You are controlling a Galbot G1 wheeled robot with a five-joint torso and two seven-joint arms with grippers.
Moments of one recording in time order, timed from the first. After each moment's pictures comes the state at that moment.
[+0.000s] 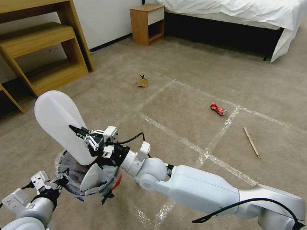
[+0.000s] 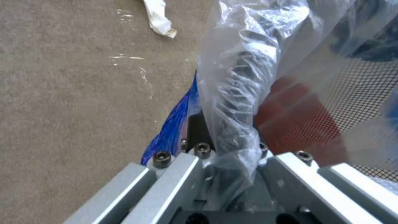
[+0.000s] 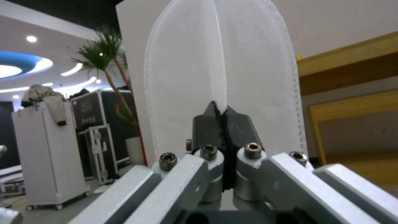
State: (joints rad) left arm 1.61 -1.21 -0.88 -2.22 -1.08 0.52 -0.40; right arm -0.41 1.32 -0.72 1.58 0.89 0.46 -0.11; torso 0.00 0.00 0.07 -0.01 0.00
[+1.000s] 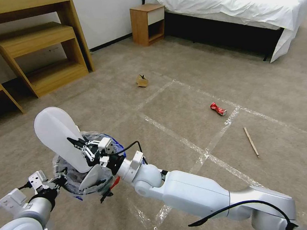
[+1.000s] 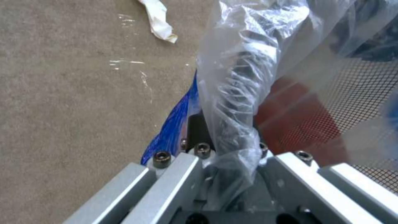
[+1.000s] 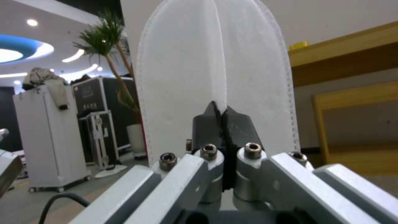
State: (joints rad) left arm 1.61 -1.22 -0.90 -2.22 -1.09 0.51 -0.39; right arm -0.42 1.35 -0.77 1.52 0.84 0.49 -0.09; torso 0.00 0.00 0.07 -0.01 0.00
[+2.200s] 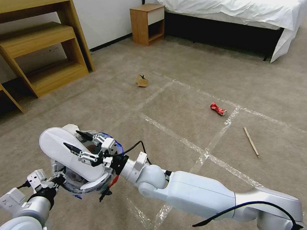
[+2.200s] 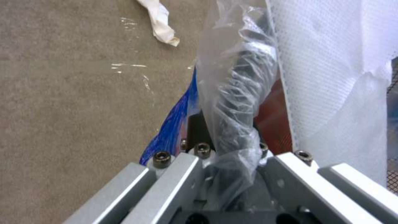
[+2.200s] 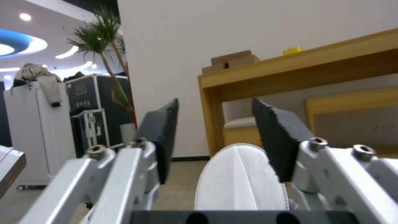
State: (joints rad) left arm 1.60 -1.21 -0.90 -2.21 -1.09 0.50 -0.39; right arm -0.43 1.32 -0.76 1.55 0.80 0.49 -0.07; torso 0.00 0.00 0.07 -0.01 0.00
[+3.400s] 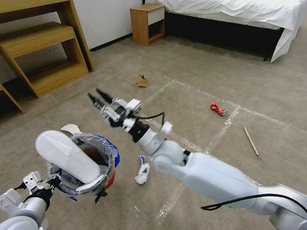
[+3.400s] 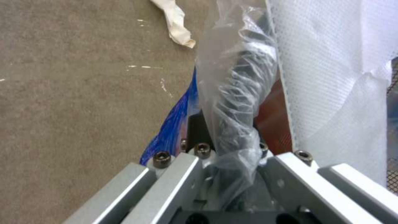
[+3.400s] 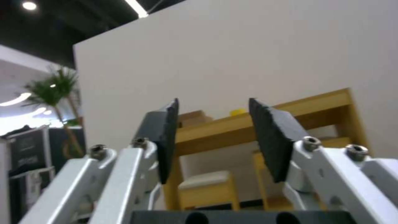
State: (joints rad) left arm 1.60 -1.19 -0.93 -2.17 -1.10 0.51 -0.40; right arm -0.45 1.15 -0.45 1.80 0.93 0.40 -0.02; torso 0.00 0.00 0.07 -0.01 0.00
